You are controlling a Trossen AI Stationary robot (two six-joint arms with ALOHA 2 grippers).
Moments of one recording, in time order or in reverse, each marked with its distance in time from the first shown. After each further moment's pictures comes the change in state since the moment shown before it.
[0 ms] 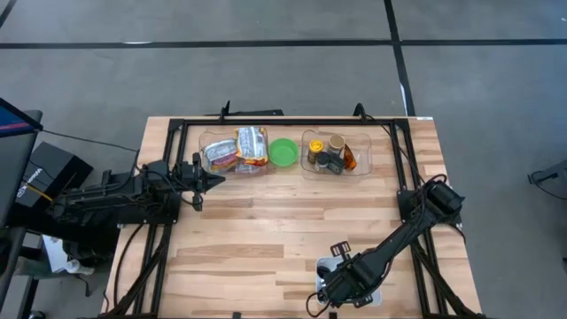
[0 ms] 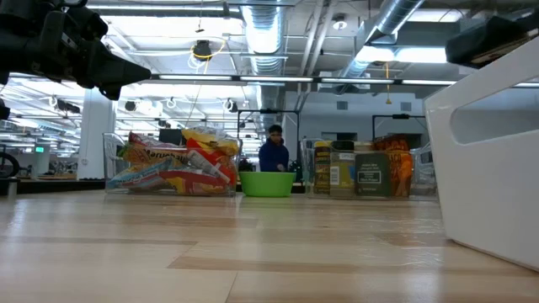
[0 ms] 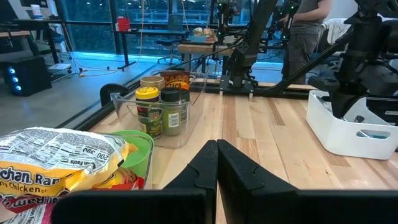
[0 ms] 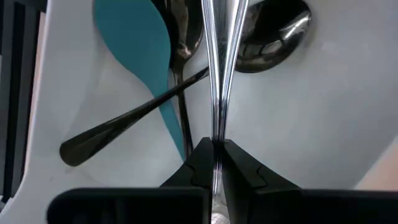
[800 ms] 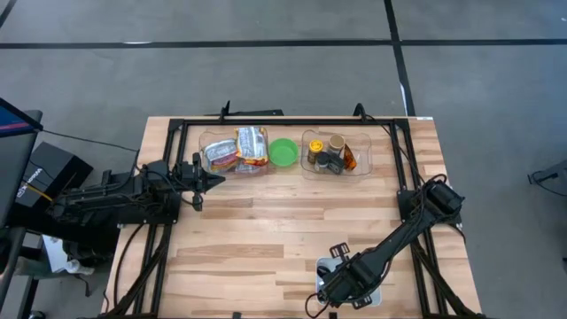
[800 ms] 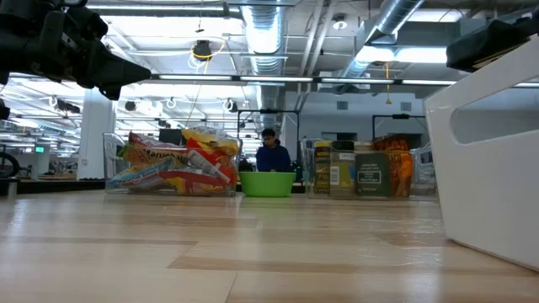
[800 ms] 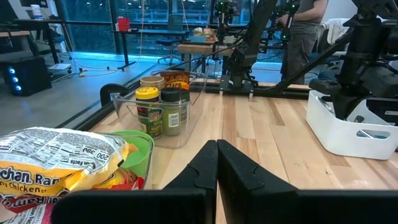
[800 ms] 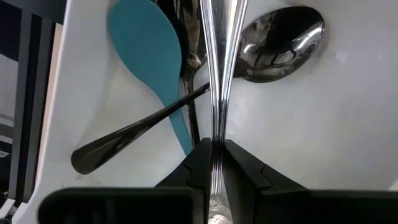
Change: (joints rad) left arm 0.000 0.000 0.000 0.000 0.000 0.000; right arm -0.005 0.000 -0.016 0.046 -0.027 0.000
